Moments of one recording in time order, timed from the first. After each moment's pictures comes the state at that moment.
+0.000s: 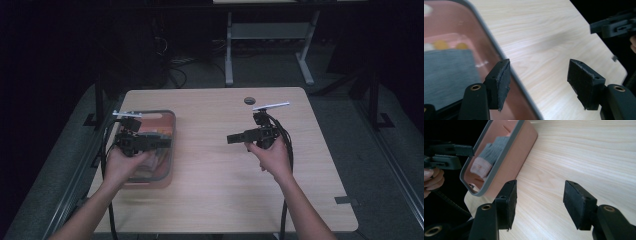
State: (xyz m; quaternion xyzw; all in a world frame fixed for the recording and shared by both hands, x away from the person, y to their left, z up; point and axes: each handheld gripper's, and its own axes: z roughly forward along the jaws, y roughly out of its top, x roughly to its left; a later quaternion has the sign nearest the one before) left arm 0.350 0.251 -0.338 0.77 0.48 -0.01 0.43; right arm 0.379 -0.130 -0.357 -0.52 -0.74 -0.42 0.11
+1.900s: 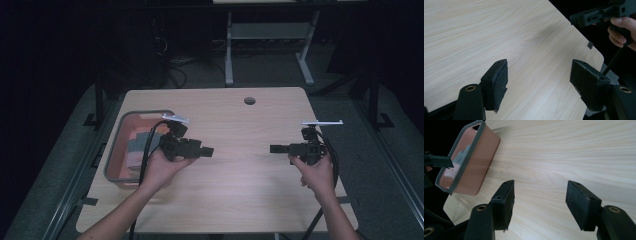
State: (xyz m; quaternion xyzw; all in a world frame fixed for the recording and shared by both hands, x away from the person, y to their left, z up) left arm 0.343 0.141 -0.346 0.81 0.39 -0.05 0.44; right arm 0.337 -0.245 -0.382 -0.59 -0.68 -0.43 0.06
